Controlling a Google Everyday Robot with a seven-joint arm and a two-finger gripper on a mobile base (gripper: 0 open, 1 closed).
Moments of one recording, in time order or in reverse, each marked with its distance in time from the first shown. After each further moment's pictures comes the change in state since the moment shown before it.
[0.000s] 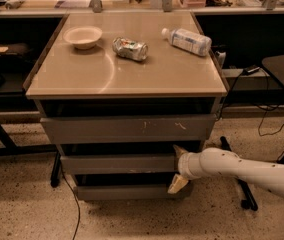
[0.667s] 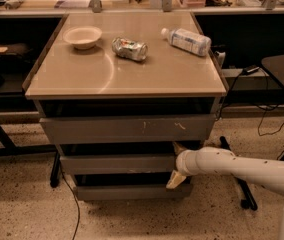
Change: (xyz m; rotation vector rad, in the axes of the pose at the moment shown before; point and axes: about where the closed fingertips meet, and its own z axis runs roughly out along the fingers) arm 0.007 -0.017 0.009 0.049 0.020 -0.019
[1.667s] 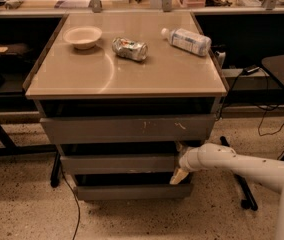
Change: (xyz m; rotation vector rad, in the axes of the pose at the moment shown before) arm 0.013 -0.022 0.018 0.020 0.002 -0.052
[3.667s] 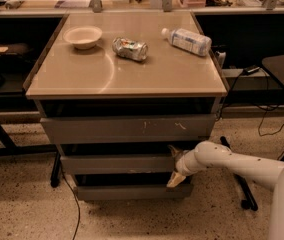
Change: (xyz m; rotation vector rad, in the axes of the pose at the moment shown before) arm 0.003 0.035 0.012 -0.164 -0.019 -0.036
